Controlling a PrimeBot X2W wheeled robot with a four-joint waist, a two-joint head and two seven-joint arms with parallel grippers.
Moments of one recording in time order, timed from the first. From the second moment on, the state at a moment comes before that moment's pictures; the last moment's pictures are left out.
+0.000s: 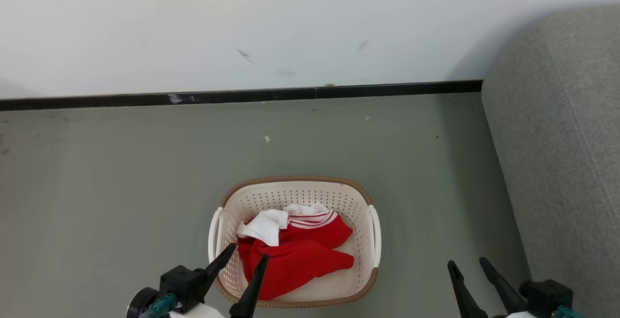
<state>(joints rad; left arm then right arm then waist) -0.07 0.19 -0.49 0.15 -0.51 -0.01 -0.13 0.10 -0.04 0.07 0.22 0.20 0.12 -0.25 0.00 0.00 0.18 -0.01</state>
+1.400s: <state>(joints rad) -0.54 0.17 -0.57 0.36 -0.36 0.00 0.22 -0.12 -0.04 0.11 0.10 0.29 0.12 -0.25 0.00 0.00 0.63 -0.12</state>
